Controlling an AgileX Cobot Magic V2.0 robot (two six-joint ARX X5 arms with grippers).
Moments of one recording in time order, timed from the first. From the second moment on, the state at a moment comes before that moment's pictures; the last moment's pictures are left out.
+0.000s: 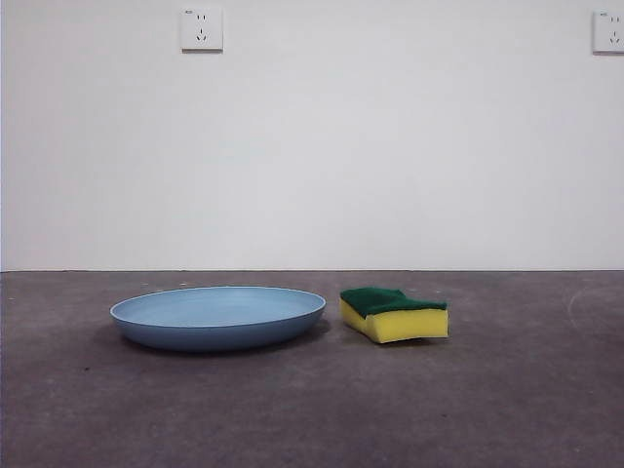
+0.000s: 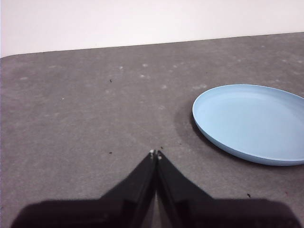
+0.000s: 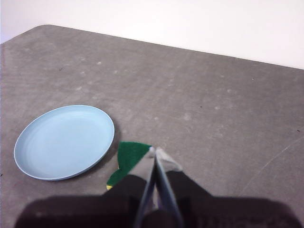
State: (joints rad) left arm -0.09 0.00 0.02 -0.20 0.03 0.03; right arm 0.48 0.70 0.80 -0.44 0.08 -0.01
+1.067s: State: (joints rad) left arm -0.09 0.00 0.02 -0.20 0.03 0.03; right arm 0.33 0.60 0.76 -0.41 0.03 -0.06
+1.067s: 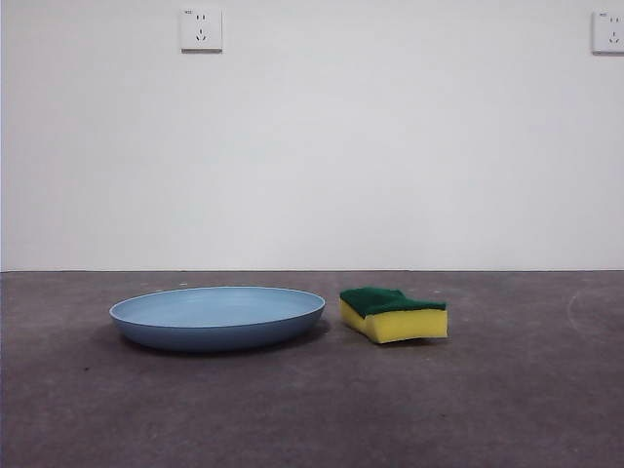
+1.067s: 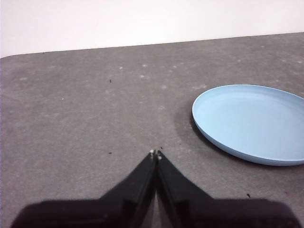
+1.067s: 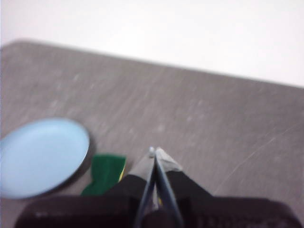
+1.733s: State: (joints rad) left arm -0.09 0.00 0.02 -0.20 0.03 0.03; right arm 0.07 0.12 0.08 -0.03 -0.10 0.02
